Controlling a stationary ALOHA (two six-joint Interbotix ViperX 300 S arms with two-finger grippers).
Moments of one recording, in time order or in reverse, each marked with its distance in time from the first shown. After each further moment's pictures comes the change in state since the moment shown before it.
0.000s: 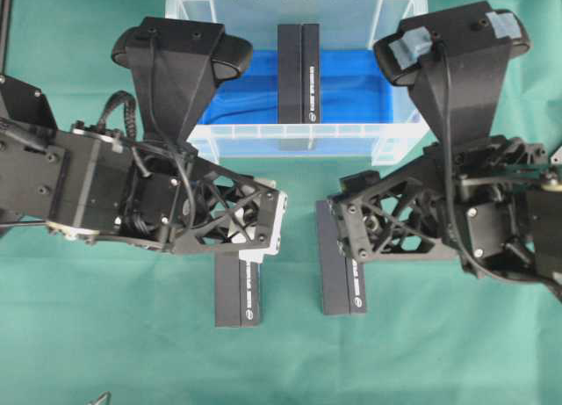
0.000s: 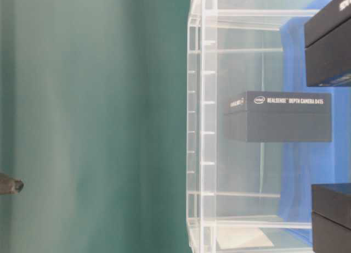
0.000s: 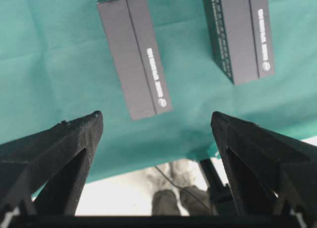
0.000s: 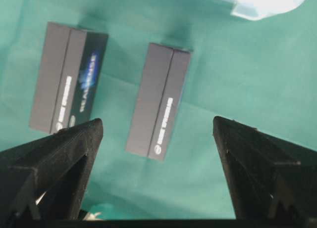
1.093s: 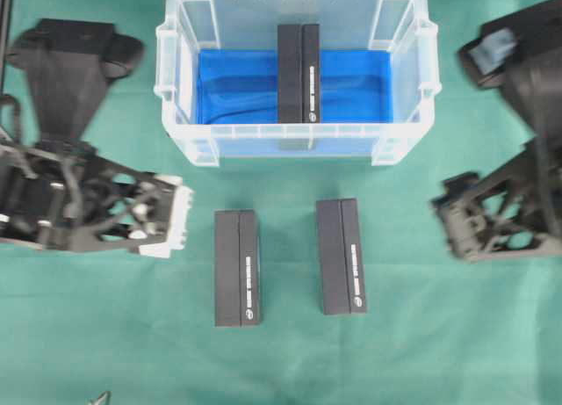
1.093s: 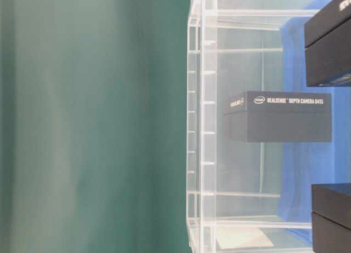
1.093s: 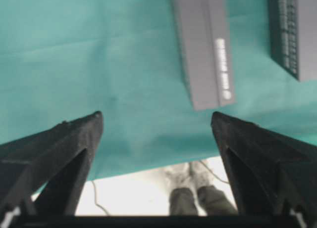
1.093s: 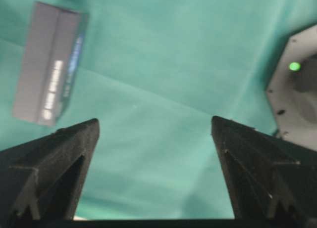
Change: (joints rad) left arm -0.063 -0.238 0.287 0.000 0.015 -0.114; right arm 0.040 -0.163 0.155 0.066 0.219 -0.061
